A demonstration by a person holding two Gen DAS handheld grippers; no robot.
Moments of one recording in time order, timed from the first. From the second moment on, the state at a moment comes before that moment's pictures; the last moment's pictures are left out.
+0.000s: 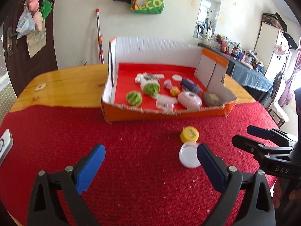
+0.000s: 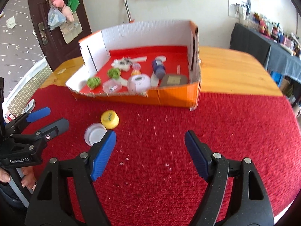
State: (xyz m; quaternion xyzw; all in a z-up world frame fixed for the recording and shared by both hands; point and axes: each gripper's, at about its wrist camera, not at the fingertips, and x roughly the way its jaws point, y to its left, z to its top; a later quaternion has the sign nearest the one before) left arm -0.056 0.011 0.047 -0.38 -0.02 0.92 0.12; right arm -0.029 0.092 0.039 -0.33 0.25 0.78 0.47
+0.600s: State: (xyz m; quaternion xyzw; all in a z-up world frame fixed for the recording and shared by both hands) left arm -0.059 0.015 0.028 -0.41 -0.02 0.90 0.12; right arm -0.023 0.102 0.021 -0.34 0.27 0.77 0.46
